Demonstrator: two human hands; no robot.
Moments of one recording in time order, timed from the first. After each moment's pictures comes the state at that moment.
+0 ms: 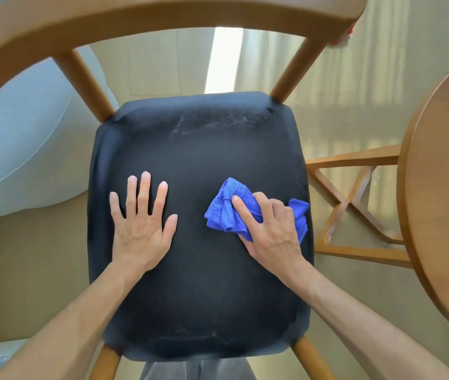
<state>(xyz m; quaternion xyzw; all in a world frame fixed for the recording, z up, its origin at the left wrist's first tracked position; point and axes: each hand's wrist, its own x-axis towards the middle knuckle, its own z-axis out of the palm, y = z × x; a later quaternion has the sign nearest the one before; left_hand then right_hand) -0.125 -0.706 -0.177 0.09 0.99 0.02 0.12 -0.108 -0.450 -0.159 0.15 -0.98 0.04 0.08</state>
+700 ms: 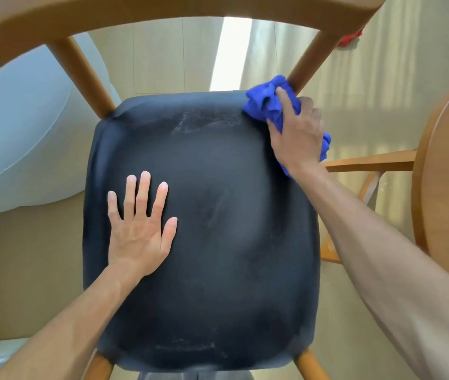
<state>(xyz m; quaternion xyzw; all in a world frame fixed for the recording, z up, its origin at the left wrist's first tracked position) -0.120 -0.707 -0.188 0.10 0.99 0.01 0.07 -0.269 -0.422 -0.149 -0.03 -1.00 0.04 0.05</state>
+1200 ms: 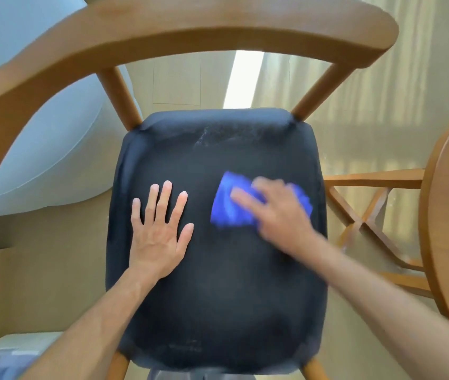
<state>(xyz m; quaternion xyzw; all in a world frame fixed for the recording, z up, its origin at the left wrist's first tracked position) -0.123 -0.705 -0.176 0.08 0.99 0.04 0.10 -0.174 -0.452 -0.139 0.29 -0.95 0.11 0.07</state>
